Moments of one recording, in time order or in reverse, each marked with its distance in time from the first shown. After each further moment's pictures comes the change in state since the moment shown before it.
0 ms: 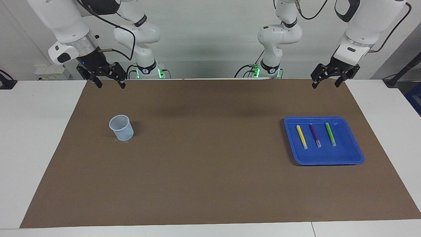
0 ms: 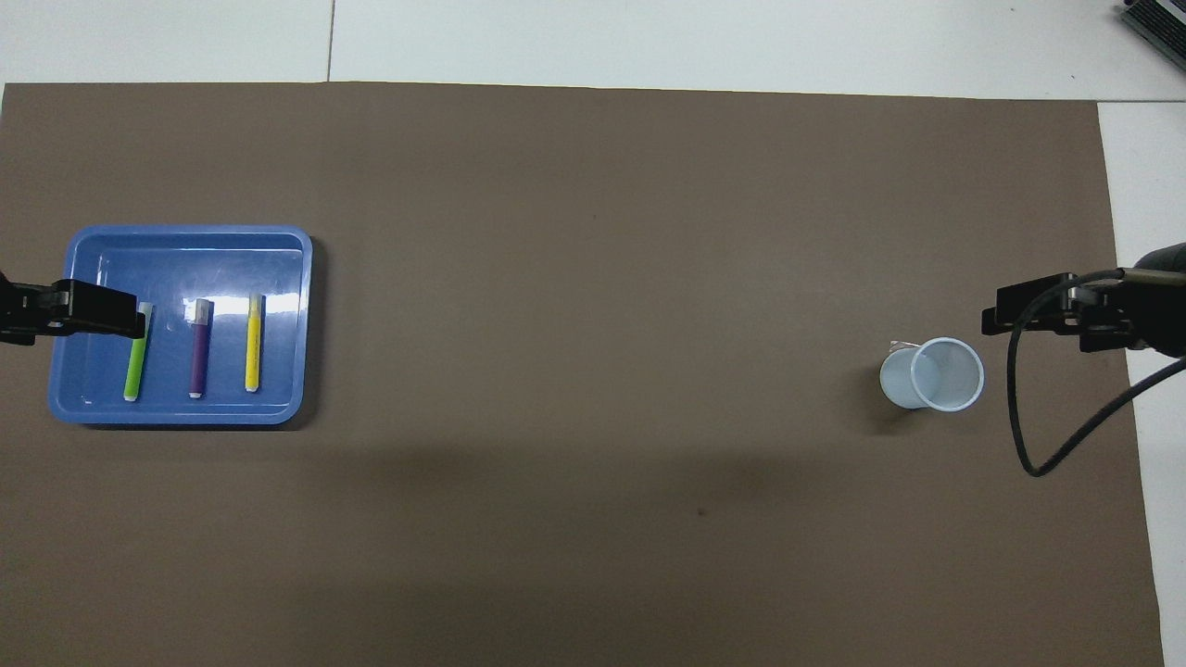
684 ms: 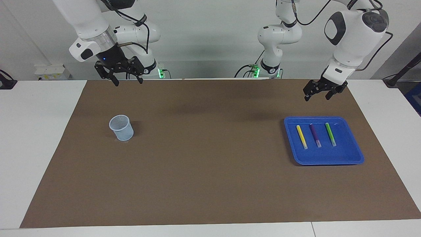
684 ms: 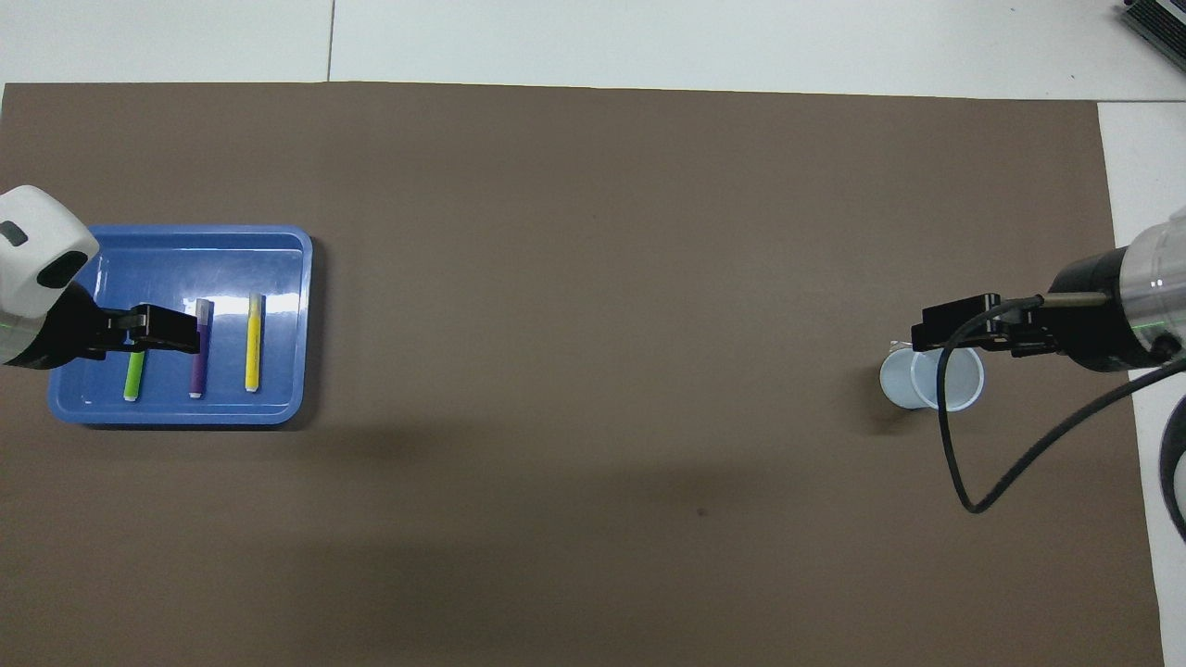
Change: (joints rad) left arm 0.006 -0.007 0.004 -0.223 -0.008 0.201 0.009; right arm 0.062 -0.013 0.018 -0.011 0.048 0.002 -0.009
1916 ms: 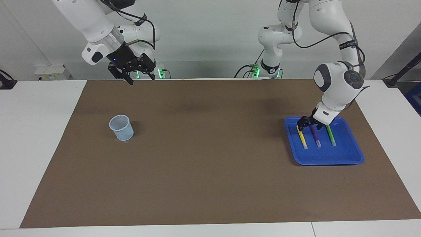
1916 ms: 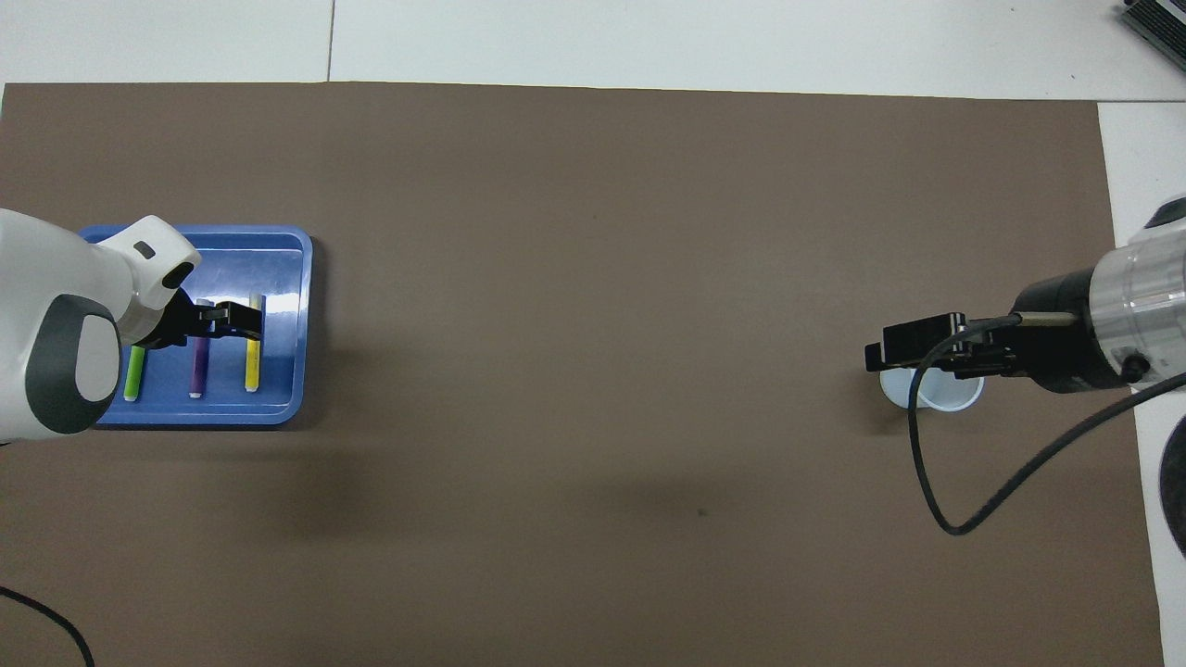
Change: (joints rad) left arm 0.046 0.264 -0.003 -0.128 -0.004 0.378 0.051; right arm 0.009 -0.032 -0.002 -0.066 0.161 0.022 0.000
